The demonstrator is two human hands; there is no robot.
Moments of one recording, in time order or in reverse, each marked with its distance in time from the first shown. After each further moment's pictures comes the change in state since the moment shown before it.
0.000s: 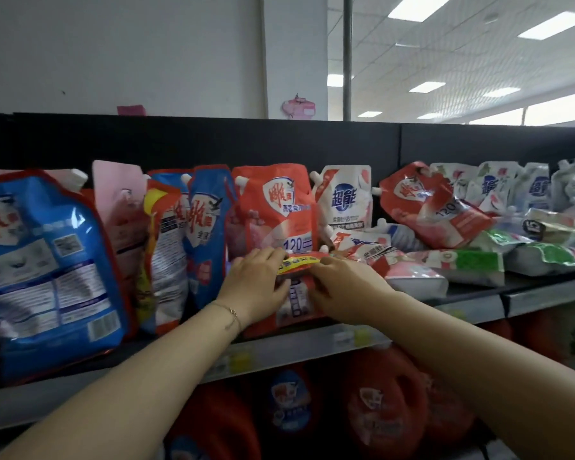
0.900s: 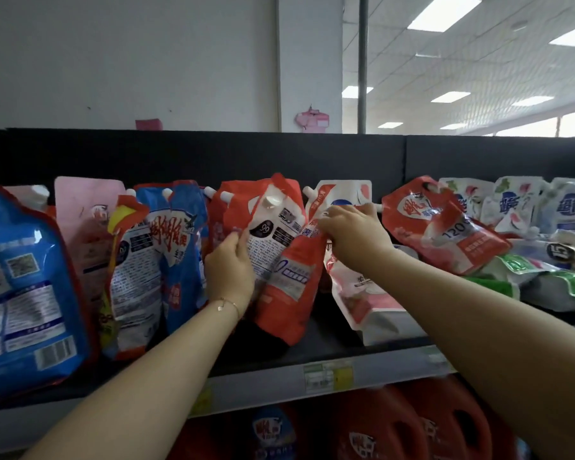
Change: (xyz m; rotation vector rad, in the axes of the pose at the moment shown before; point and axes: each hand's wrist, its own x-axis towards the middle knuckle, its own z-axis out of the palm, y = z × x) left_hand 0.066 0.012 0.017 -0.530 0.593 -0.569; right_hand 0.068 0.095 -0.030 -0.168 0.278 0.002
